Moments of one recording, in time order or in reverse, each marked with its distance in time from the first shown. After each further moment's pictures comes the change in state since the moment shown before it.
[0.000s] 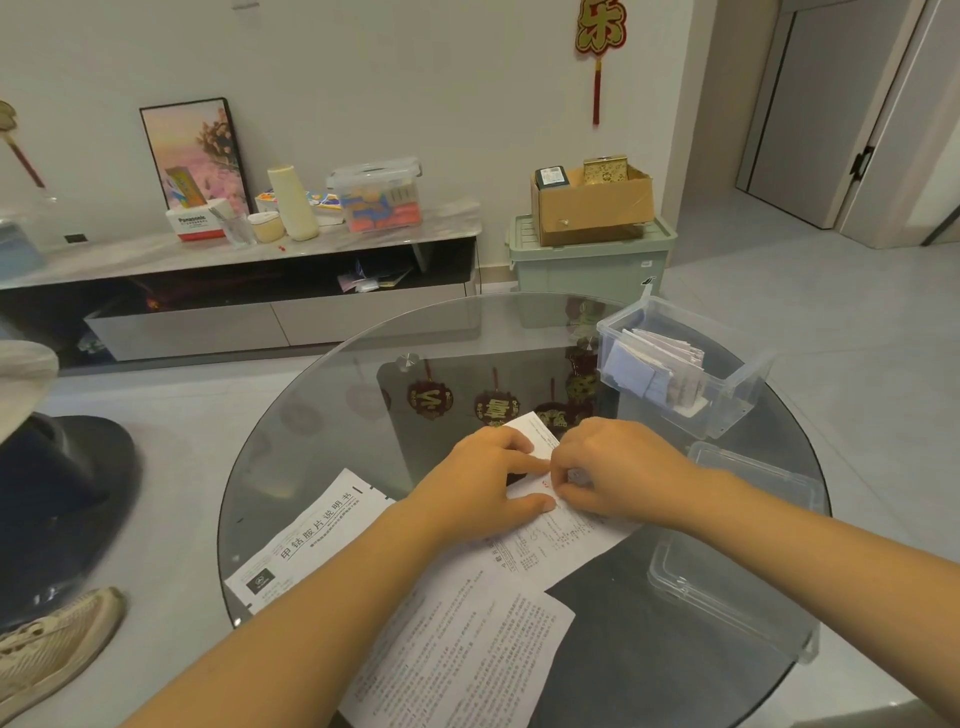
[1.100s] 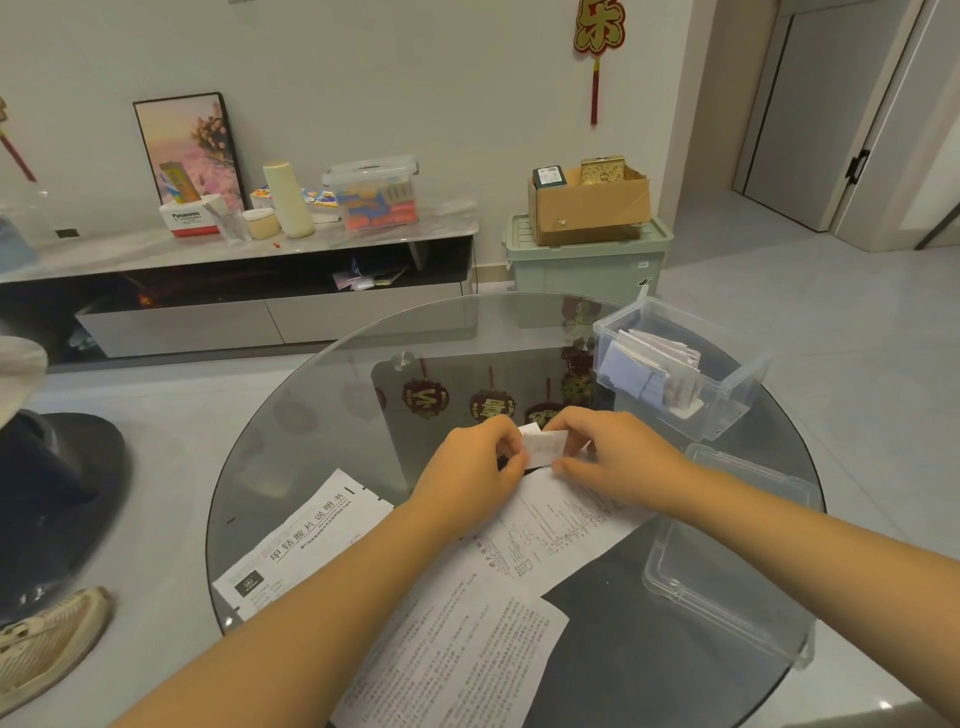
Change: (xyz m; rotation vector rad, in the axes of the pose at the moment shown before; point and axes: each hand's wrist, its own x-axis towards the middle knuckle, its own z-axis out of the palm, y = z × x) left_hand 0.008 0.003 0.006 -0.220 0.276 -0.185; right_hand 0.007 0.012 0.009 0.442 0.033 0.272
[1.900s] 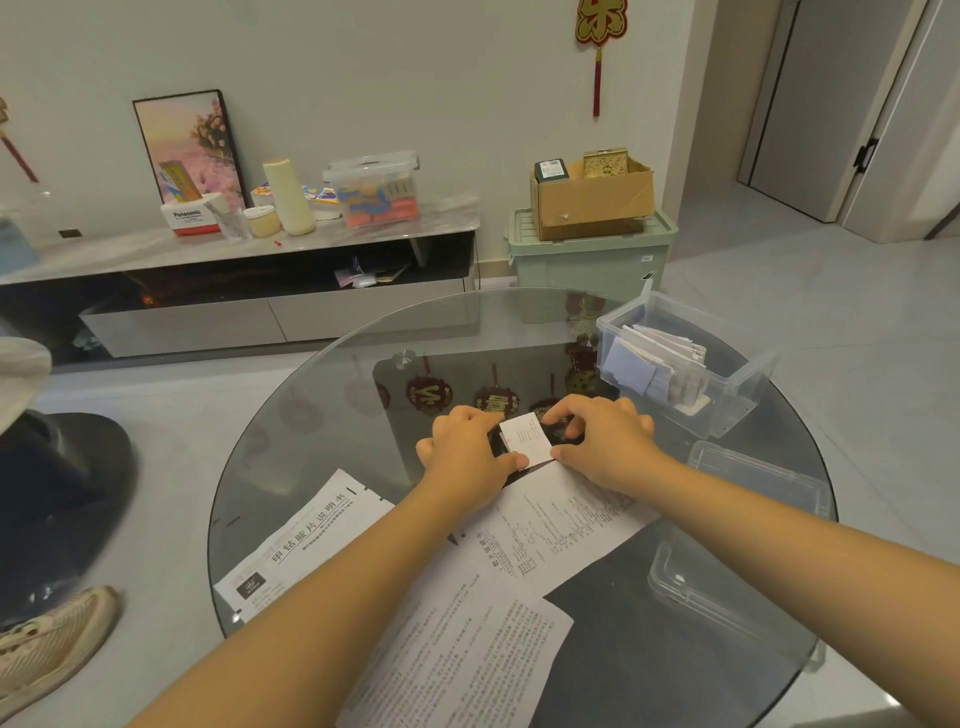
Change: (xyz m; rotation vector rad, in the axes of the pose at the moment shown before) left_hand 0.016 0.002 0.002 0.092 -0.039 -0.301; right_hand 0.022 -0.005 0.015 0.038 0.156 0.296
